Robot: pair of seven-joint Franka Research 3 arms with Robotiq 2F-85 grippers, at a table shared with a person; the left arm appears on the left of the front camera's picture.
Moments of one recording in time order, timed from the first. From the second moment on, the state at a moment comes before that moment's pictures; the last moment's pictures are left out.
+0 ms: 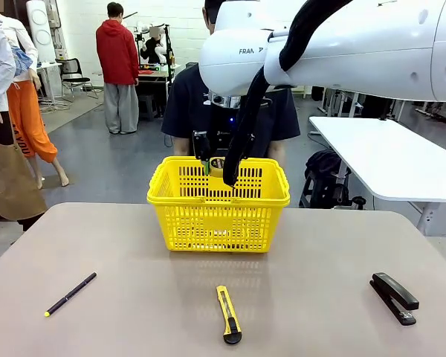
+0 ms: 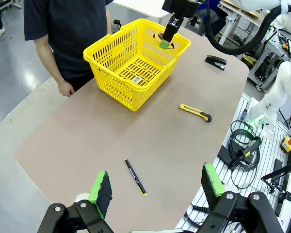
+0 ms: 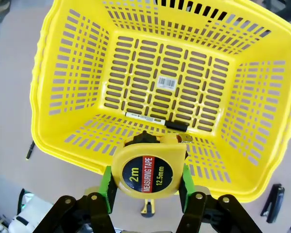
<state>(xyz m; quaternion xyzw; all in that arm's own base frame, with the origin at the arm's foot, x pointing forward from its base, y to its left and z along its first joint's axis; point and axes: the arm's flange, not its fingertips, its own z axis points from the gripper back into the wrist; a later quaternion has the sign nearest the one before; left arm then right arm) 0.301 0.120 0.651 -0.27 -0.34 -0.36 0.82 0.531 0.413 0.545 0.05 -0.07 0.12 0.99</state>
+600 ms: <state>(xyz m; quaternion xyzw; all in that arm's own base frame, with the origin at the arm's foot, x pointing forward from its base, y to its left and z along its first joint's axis) 0.301 0.120 0.651 -0.27 -0.34 -0.36 0.82 0.556 0.401 0.524 0.03 -0.03 0.11 0.99</state>
